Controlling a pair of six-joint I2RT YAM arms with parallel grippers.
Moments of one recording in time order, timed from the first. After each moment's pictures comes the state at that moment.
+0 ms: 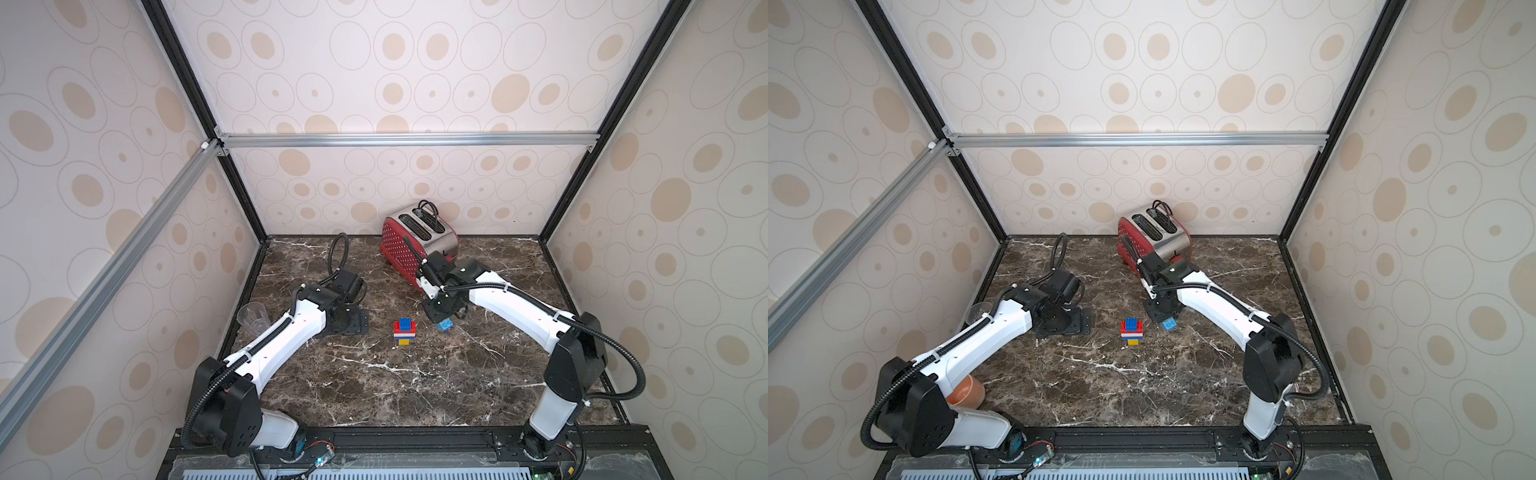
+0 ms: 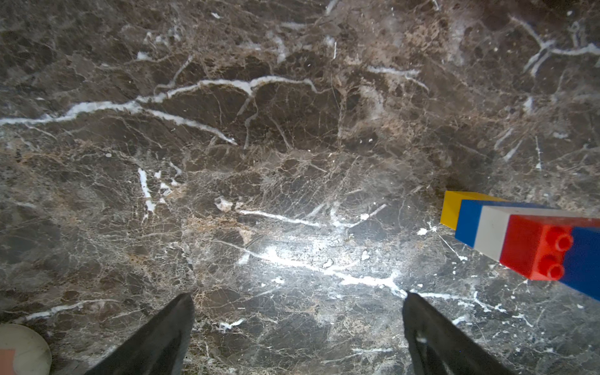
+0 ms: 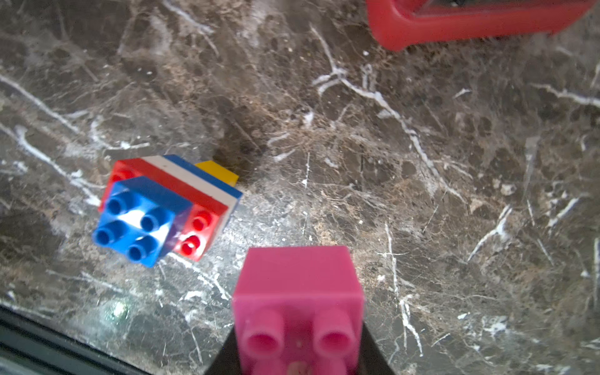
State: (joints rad) left arm -0.48 1.40 1.12 -1.00 -0.11 -0.56; right arm 0.70 1.79 1.63 -1.14 0.05 0.11
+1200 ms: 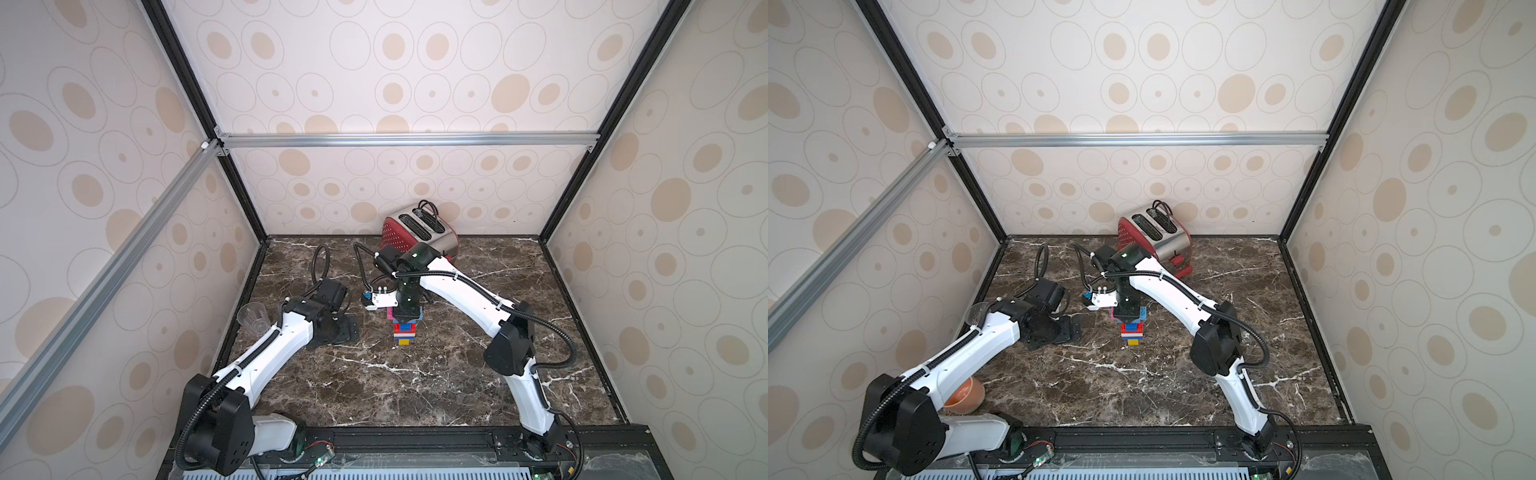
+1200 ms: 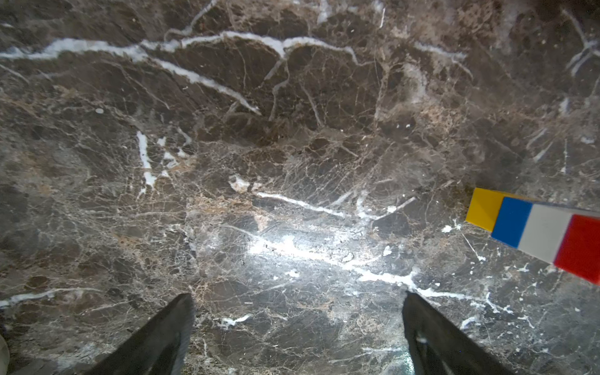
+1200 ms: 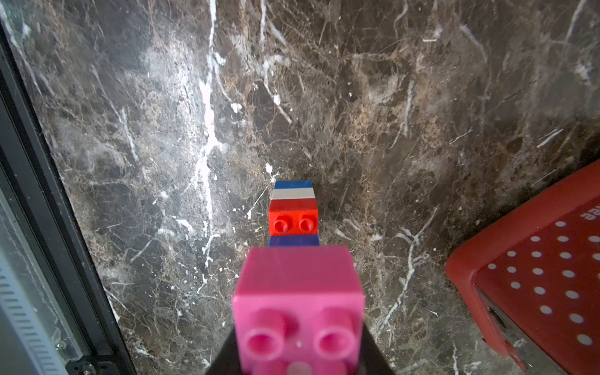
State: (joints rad) left arm -0.38 1.30 0.96 -0.93 -0.03 -0.56; right arm 0.84 2.19 2.25 -1.51 -0.04 -0.72
